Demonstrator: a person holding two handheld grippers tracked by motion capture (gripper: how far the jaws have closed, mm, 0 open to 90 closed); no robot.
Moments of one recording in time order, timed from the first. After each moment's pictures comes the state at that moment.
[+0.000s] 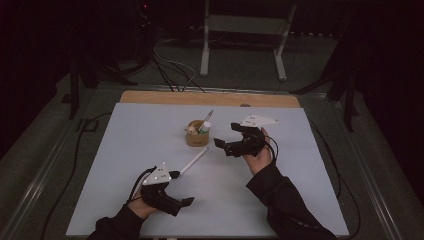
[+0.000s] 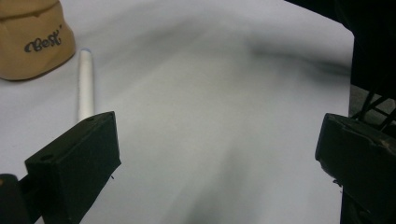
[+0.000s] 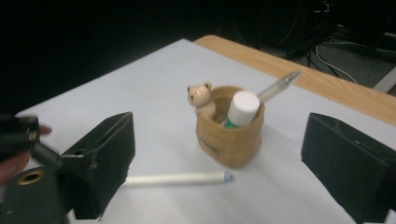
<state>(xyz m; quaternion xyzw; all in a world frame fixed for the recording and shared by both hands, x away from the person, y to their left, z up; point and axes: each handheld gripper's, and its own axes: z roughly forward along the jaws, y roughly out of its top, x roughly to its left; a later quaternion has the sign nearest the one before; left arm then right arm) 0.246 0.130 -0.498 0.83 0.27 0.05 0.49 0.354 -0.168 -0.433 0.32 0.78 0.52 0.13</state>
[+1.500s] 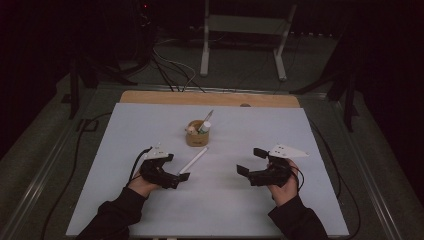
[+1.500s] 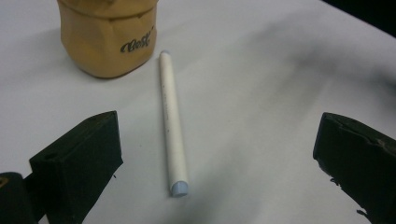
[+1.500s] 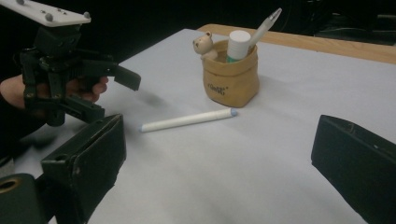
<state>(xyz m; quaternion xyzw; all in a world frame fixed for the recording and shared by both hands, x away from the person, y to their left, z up) 0.306 0.142 -0.507 0.81 0.35 0.07 0.46 0.286 -0.229 -0.463 0.36 0.75 0.54 0.11</state>
